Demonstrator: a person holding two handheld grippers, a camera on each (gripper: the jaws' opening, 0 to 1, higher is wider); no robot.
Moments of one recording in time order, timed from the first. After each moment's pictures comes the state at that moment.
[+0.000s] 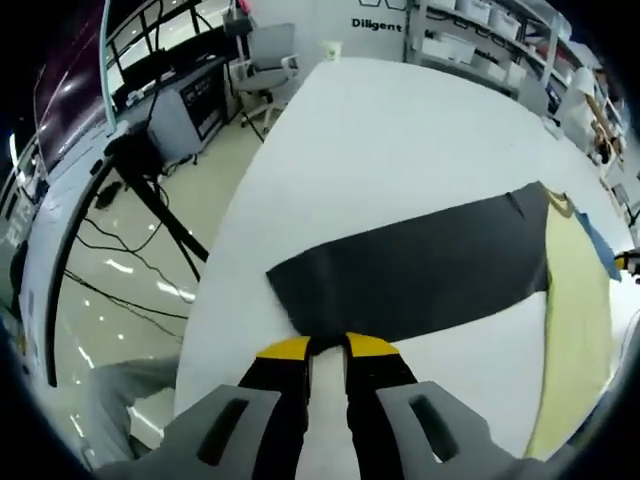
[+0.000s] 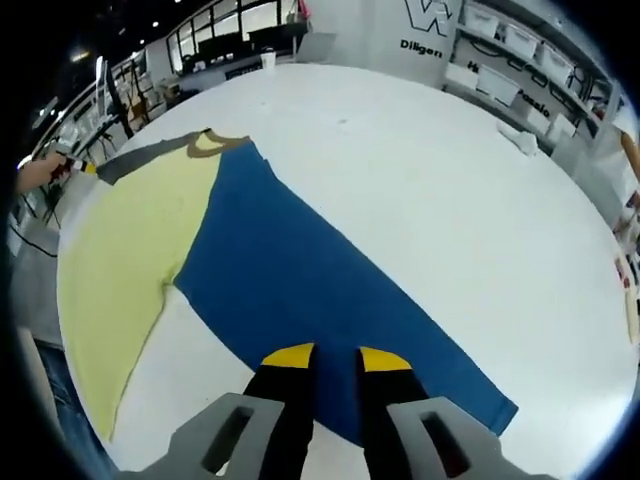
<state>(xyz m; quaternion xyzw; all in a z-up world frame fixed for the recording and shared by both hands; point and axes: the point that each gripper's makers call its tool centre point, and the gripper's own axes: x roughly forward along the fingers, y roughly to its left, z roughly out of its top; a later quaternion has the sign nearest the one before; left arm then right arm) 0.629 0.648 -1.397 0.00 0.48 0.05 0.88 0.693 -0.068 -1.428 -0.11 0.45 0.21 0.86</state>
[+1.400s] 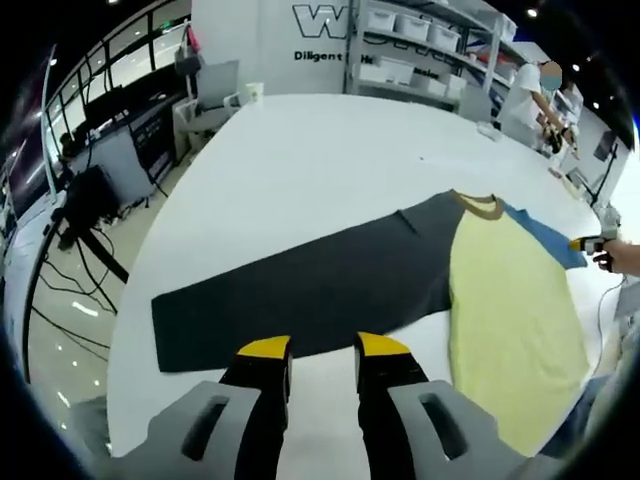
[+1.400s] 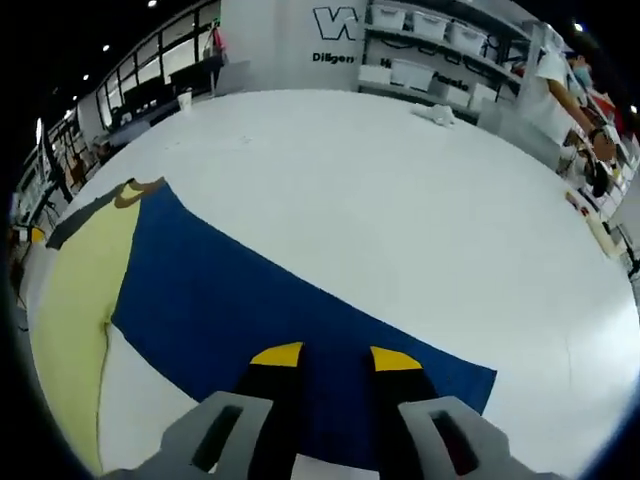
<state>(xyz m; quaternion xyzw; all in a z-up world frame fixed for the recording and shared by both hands) 0.643 0.537 -1.383 0.00 0.43 -0.05 0.90 0.673 -0.165 -1.444 -0.04 0.43 0.04 0.90</state>
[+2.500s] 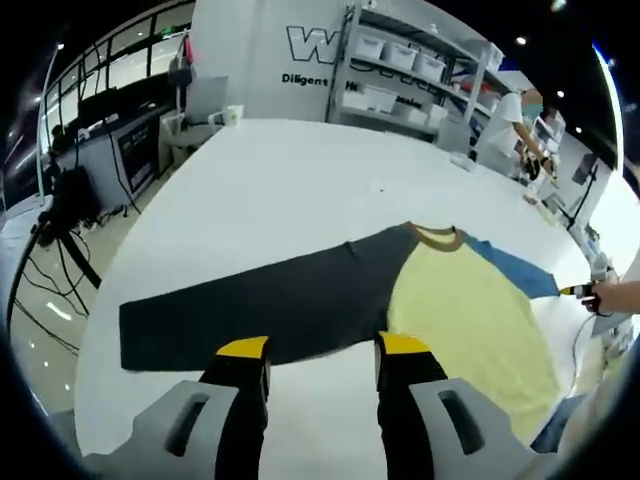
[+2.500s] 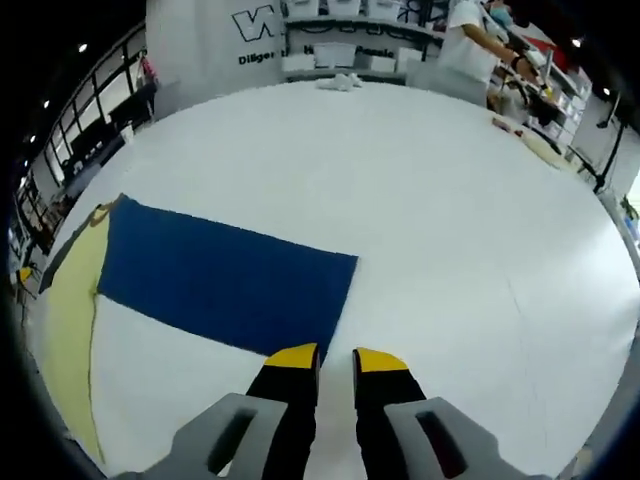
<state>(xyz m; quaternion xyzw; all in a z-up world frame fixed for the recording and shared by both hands) 0.641 0.475 -1.350 -0.05 0.37 -0.10 0.92 0.575 -0.236 -1.432 0.08 0.45 -0.08 0.89</state>
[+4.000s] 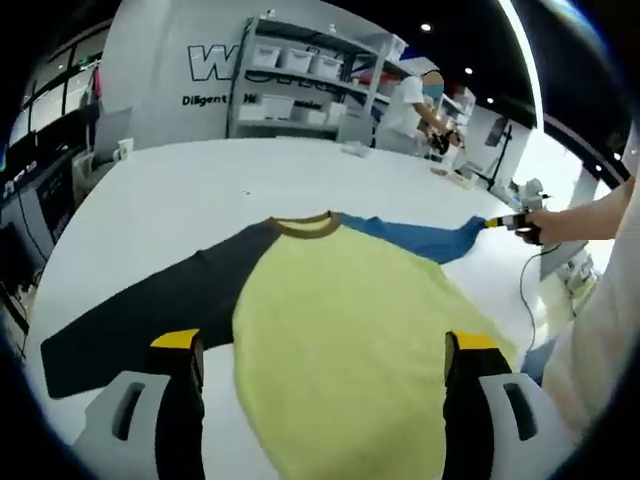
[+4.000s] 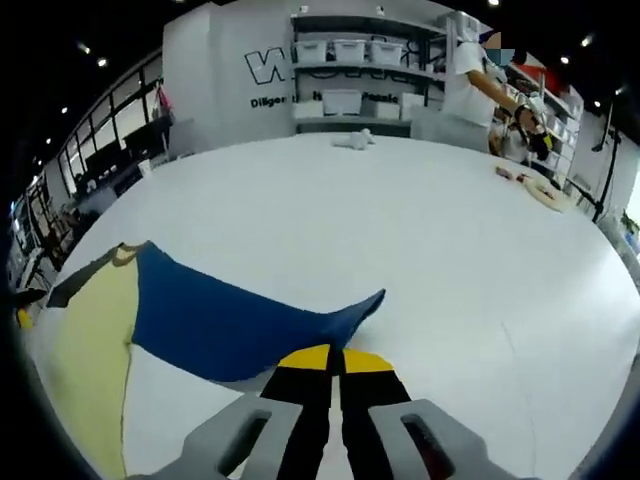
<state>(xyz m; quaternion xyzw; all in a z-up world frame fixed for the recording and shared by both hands) 0.600 0.348 -1.356 -0.01 0.32 -0.30 0.90 0.624 -0.196 -1.360 0.02 0.35 -0.04 0.94</state>
